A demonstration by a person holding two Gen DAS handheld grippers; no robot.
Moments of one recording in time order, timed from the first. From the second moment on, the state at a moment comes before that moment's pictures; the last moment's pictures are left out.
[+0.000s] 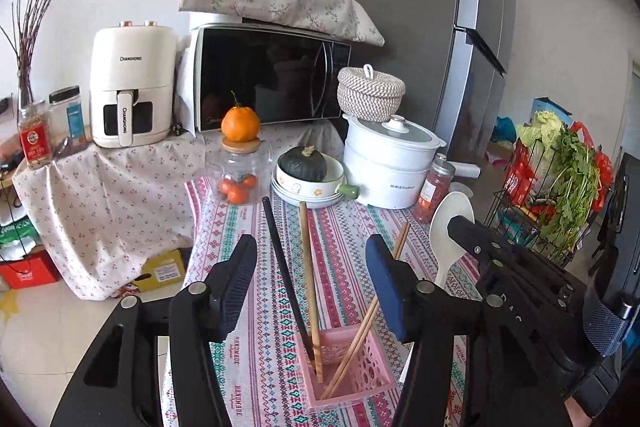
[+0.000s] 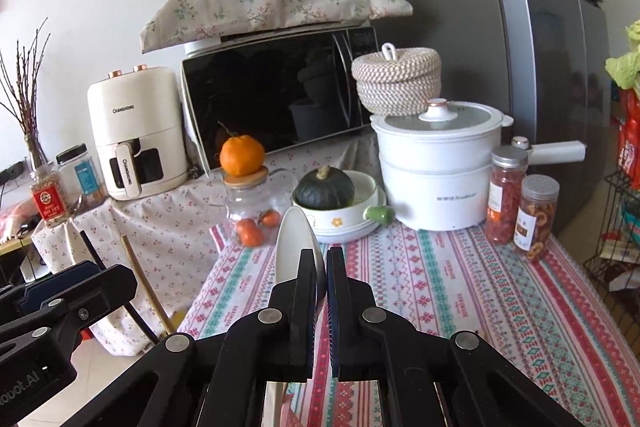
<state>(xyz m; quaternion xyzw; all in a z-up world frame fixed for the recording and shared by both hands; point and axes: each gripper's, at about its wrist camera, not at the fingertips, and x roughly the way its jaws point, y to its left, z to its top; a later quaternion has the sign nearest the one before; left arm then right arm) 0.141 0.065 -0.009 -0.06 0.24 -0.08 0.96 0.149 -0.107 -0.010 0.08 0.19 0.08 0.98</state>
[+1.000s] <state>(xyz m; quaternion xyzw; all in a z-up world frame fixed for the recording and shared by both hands) 0.116 0.098 -0.047 -0.04 0.40 -0.02 0.92 0.143 -0.096 -0.021 0.08 0.21 0.13 0.97</state>
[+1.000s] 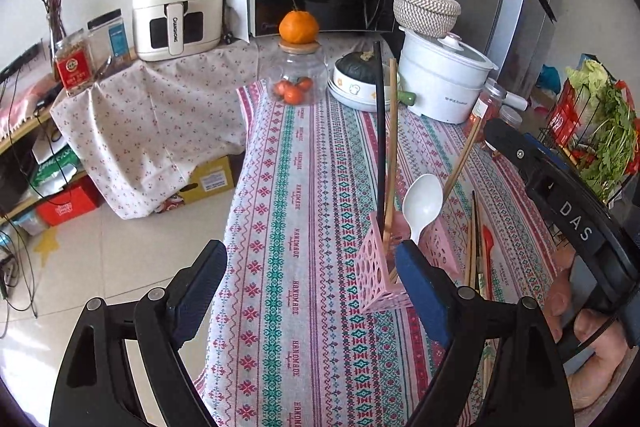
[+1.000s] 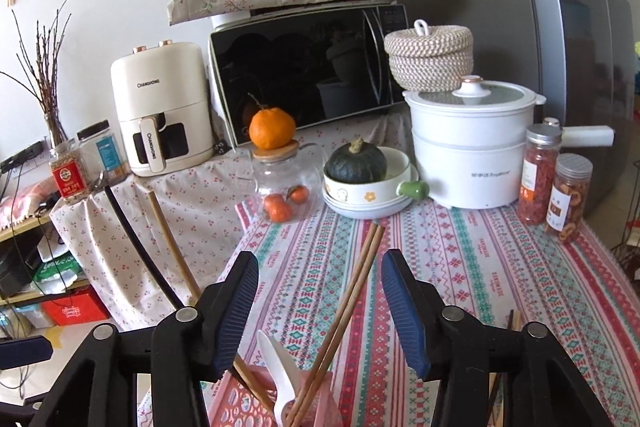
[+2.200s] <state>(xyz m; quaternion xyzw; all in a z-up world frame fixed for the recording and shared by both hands) 0.072 -0.034 -0.028 0.06 0.37 -0.14 0.91 0.112 -0.258 -0.038 0.06 0.38 0.03 0.92</state>
